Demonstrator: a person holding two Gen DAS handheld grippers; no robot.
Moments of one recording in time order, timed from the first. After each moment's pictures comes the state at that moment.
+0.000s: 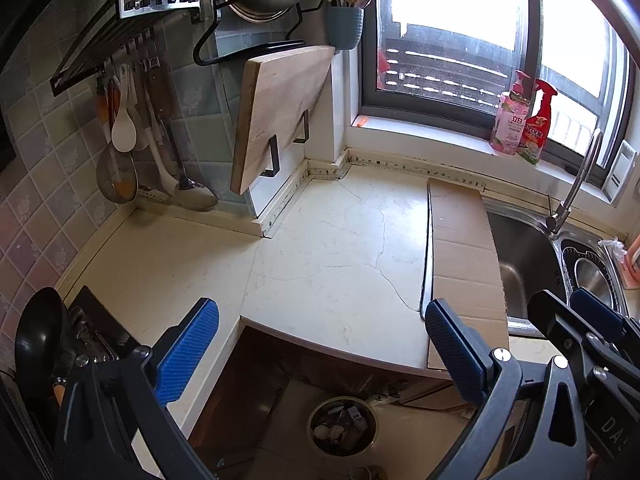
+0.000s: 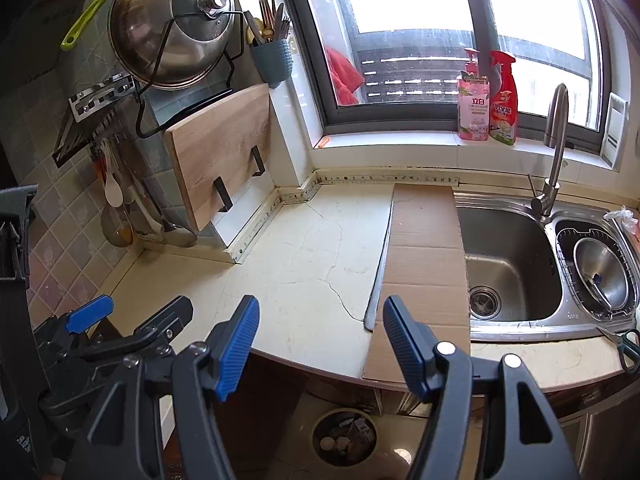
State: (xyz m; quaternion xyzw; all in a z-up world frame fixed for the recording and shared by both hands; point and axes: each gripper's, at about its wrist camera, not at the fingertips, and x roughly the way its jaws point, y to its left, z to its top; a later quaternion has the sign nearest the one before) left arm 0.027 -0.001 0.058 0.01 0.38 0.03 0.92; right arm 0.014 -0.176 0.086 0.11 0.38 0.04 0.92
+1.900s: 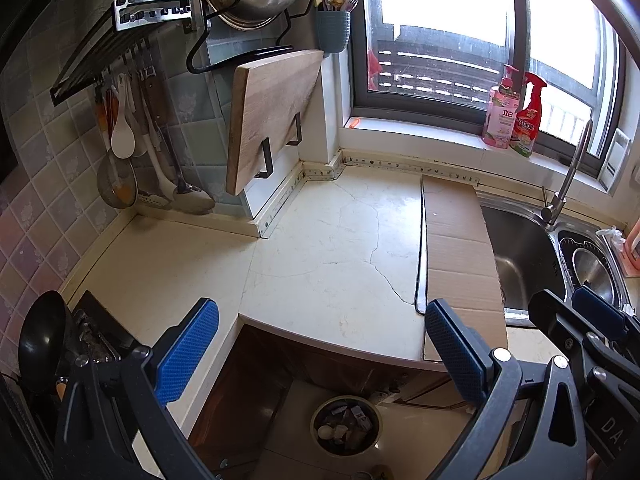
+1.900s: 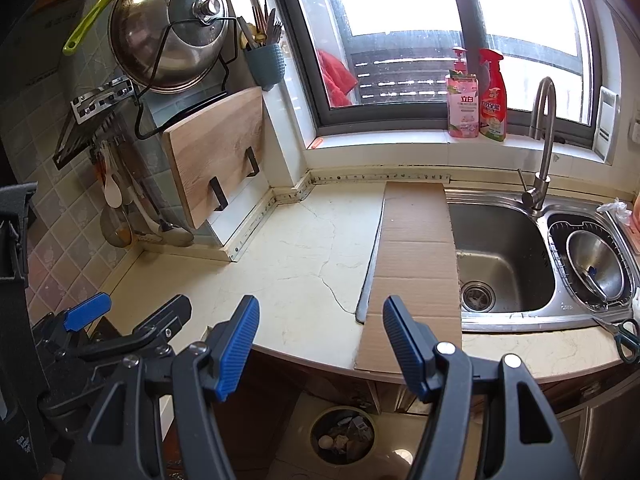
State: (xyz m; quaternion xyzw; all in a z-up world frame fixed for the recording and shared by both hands) left arm 0.012 -0.011 0.057 0.02 0.38 0.02 0.93; right arm -0.010 -0.180 0.086 0.11 0.37 0.03 0.92
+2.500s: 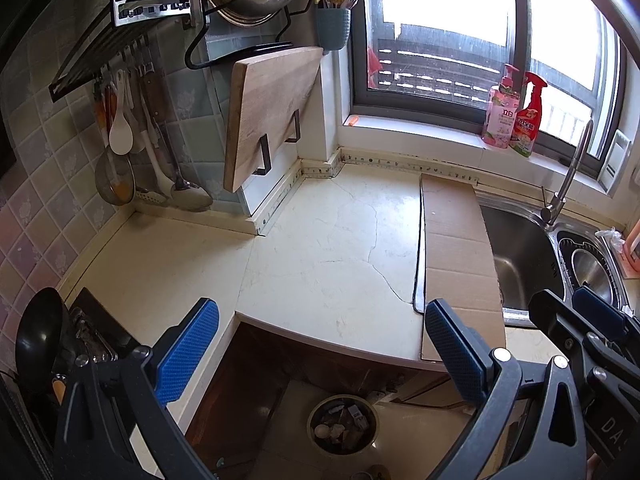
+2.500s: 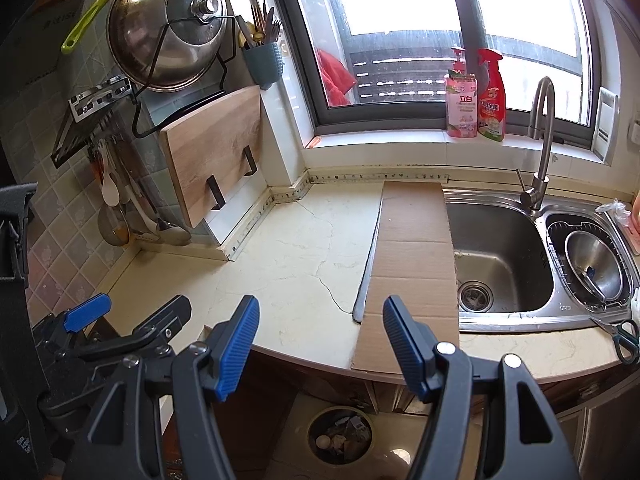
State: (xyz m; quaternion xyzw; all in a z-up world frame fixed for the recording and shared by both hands) left arm 0.012 -0.015 0.054 0.02 0.38 0.03 0.92; right arm -0.007 -0.179 0.084 0.11 0.37 0.02 0.92
